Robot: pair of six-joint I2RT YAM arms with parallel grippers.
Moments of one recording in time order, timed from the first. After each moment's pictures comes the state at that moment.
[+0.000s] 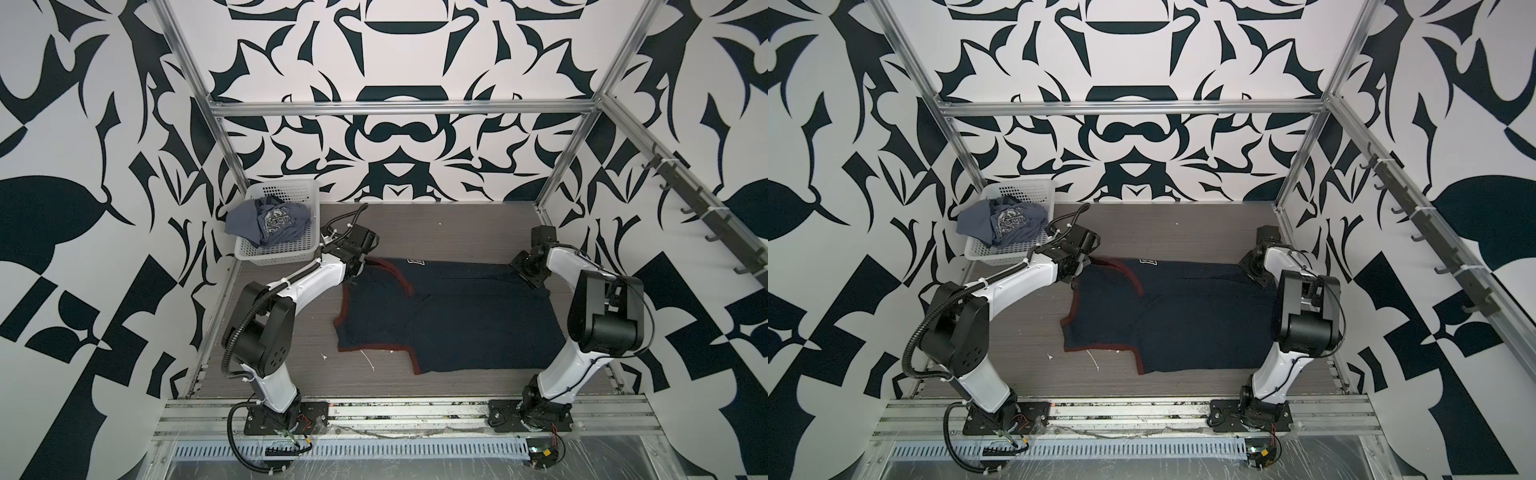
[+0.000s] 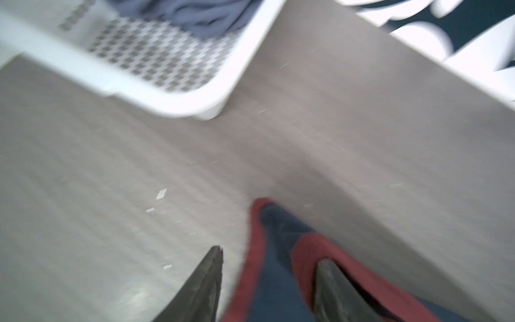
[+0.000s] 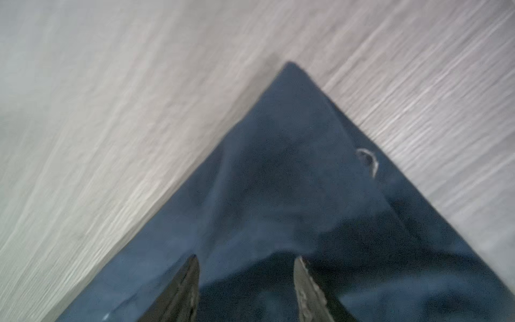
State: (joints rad) left arm -0.53 1.72 1.25 -0.54 -0.55 -0.93; right arm -0.16 1.77 1.16 -0.56 -0.02 0.64
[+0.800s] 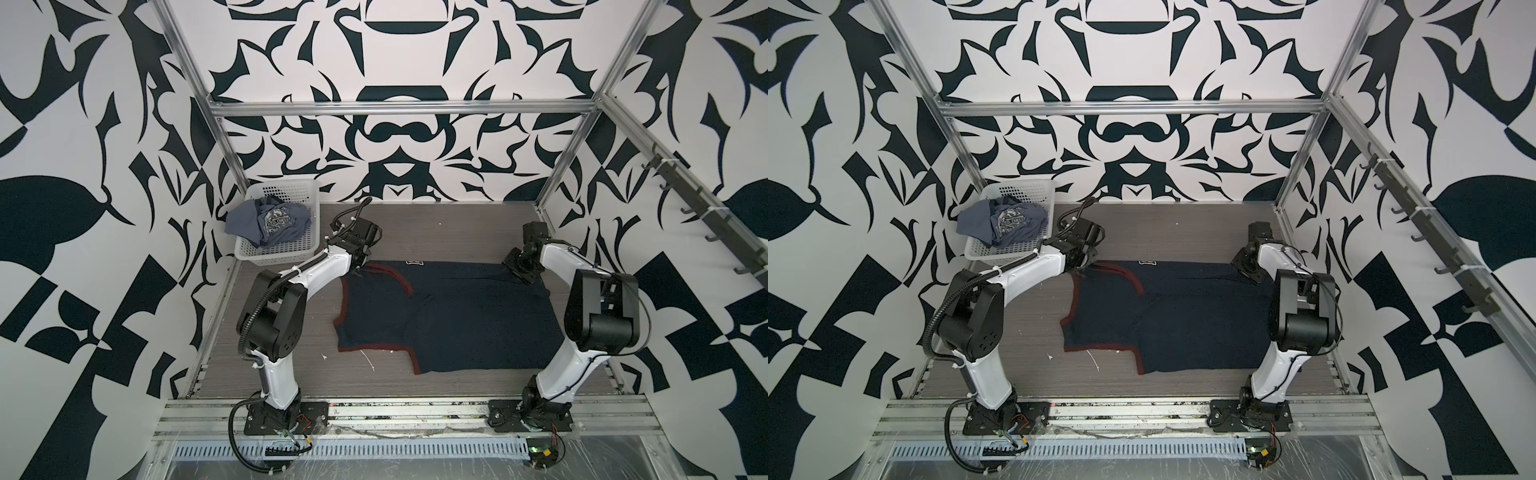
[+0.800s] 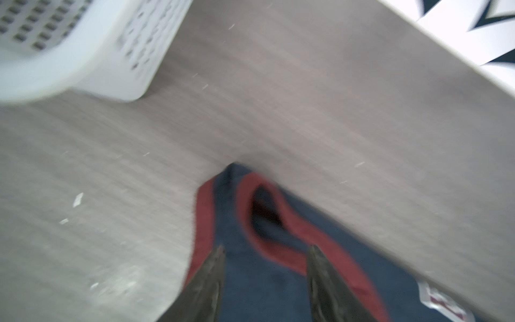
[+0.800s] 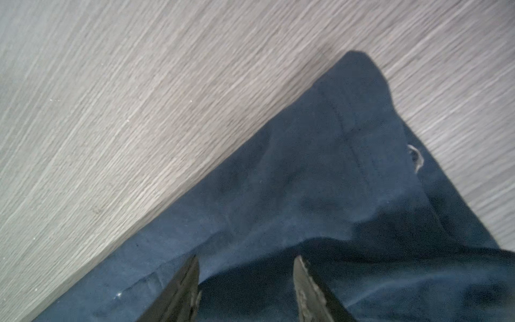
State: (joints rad) left arm -0.51 1.85 1.37 -0.52 -0.39 -0.90; right arm -0.13 1.79 1.19 -0.58 -0.02 0.60
